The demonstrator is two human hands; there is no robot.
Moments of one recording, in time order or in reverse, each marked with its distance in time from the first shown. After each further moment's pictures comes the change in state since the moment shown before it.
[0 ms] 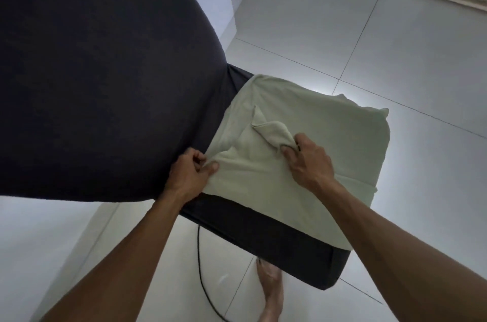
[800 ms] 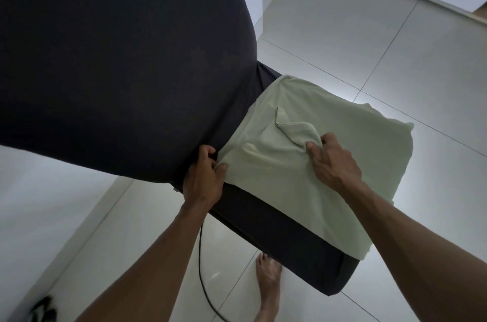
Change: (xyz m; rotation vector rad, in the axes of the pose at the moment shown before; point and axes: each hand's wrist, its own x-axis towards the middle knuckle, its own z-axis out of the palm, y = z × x) left_hand -0.024 -0.028 0.018 -0.046 0.205 0.059; right_hand 0.009 0.005 -0.002 -0.068 -0.061 0.076
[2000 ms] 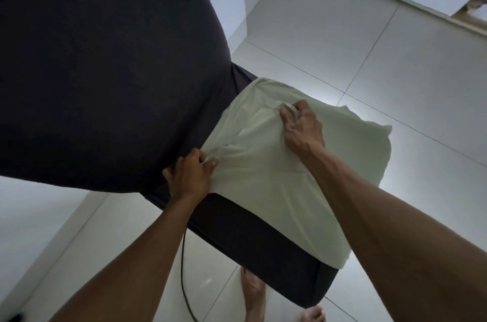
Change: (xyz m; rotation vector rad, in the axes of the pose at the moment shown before) left_hand 0.020 0.023 0.033 0.236 0.031 -0.055; right_hand 0.053 -0.037 -0.017 0.405 0.162 -0.072
